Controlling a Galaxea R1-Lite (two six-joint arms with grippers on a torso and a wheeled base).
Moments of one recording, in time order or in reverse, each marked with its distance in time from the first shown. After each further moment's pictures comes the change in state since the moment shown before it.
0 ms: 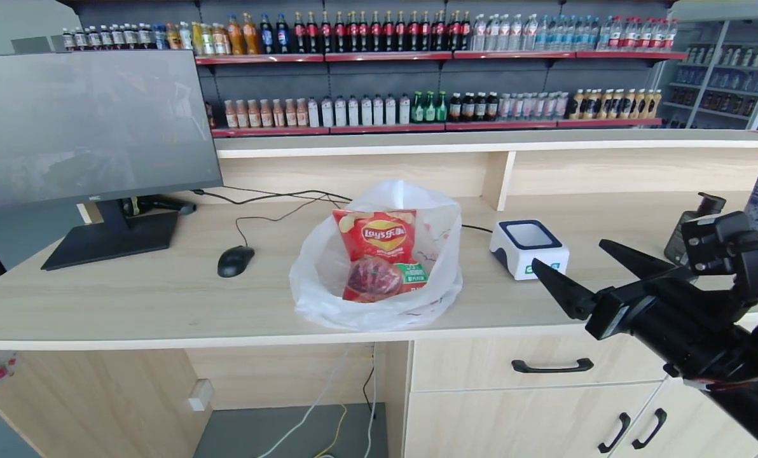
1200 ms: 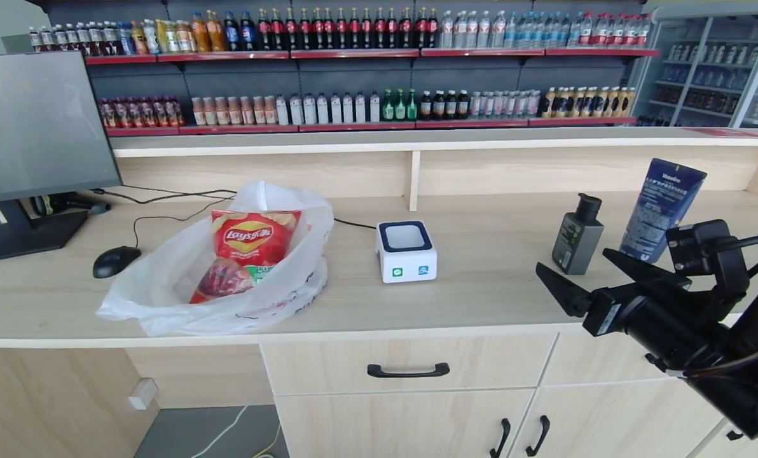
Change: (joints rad) left arm 0.000 0.000 0.000 0.000 0.000 -0.001; right arm -0.076 0.073 0.008 -0.032 0.000 0.015
